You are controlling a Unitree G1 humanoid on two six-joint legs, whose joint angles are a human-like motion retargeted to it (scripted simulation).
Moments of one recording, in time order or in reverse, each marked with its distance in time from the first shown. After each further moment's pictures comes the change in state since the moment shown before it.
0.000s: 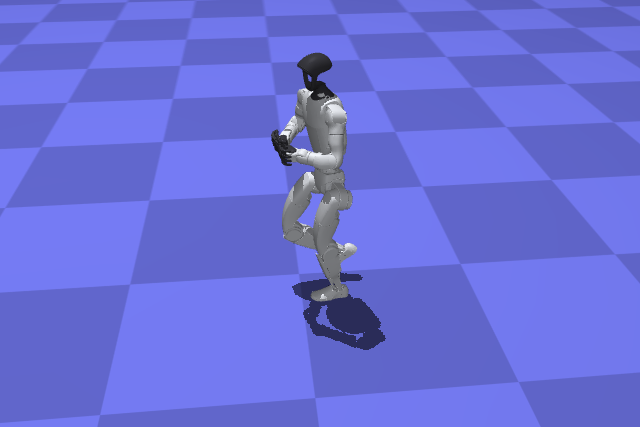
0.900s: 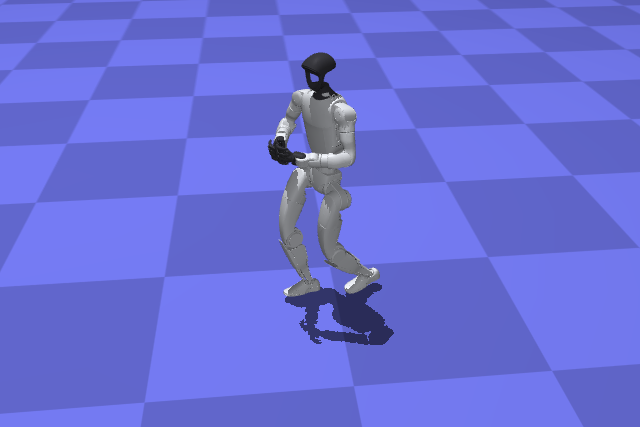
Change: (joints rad) left arm 0.039 -0.034 0.032 0.103 -0.023 -0.105 0.146; right arm -0.042 -0.031 -0.040 0.013 0.054 -0.079 -0.220; waist 0.036 0.225 0.014; left_leg 0.169 0.302 -0.145 0.417 -0.148 -0.206; right_leg 0.039 0.503 -0.061 -0.736 -0.123 -0.034
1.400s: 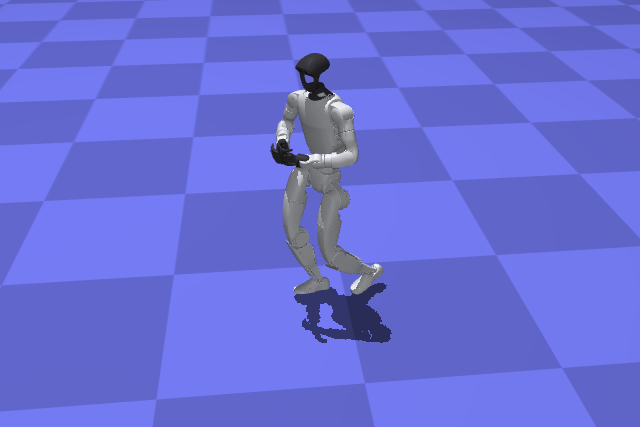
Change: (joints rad) left arm 0.082 0.019 -0.017 -0.051 -0.019 -0.005 0.000; right arm 0.038 0.015 0.053 -0.043 0.081 -0.003 0.014; waist 0.025 0.047 0.038; left_leg -0.053 0.112 0.053 0.143 0.081 -0.069; right_leg 0.096 0.067 -0.025 -0.045 -0.094 -0.041
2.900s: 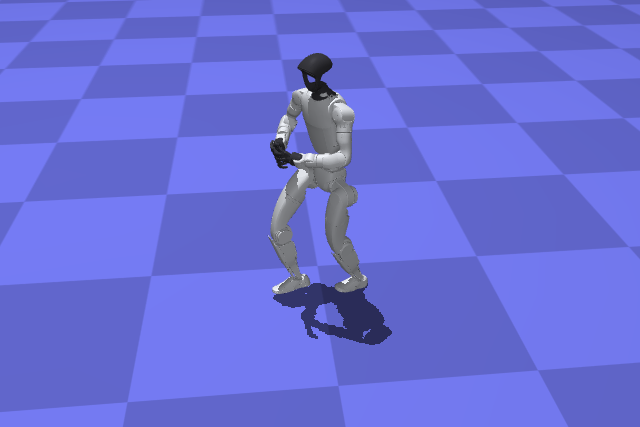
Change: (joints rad) left arm -0.223 -0.014 -0.137 0.123 -0.129 0.063 -0.039; right arm -0.050 -0.065 -0.039 0.094 0.062 -0.034 -0.006; waist -0.072 -0.149 0.031; left_leg 0.091 -0.225 0.013 -0.526 -0.221 0.219; right_leg -0.338 -0.268 0.052 0.272 0.201 0.108
